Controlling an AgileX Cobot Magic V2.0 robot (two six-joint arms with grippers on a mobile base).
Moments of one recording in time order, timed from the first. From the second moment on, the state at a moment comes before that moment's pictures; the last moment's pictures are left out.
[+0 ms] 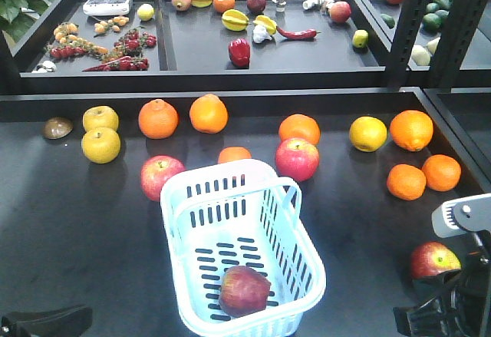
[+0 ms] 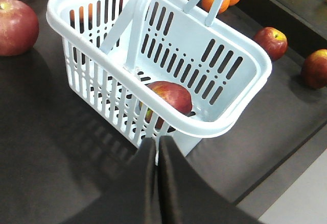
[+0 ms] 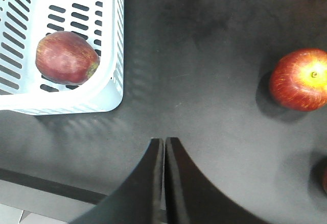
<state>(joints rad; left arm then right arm) -0.35 0.62 -0.18 -1.18 0.33 1.01 0.49 0.85 -0.56 -0.14 0.74 0.31</state>
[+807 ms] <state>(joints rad) -0.35 0.62 -0.18 -1.19 0.30 1.01 0.49 0.85 -0.56 -0.14 0.75 0.31</state>
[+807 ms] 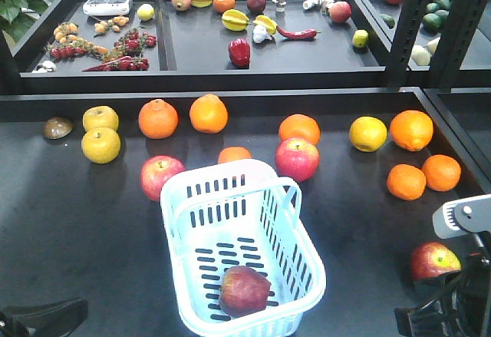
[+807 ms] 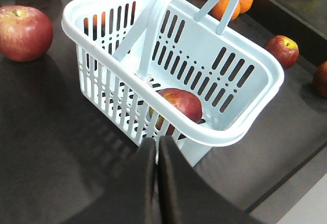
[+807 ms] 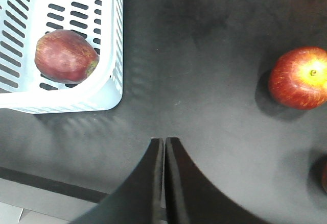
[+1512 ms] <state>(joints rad) -0.35 0.62 -0.18 -1.19 0.30 1.01 0.49 0.87 -0.61 -0.61 0.85 0.65</state>
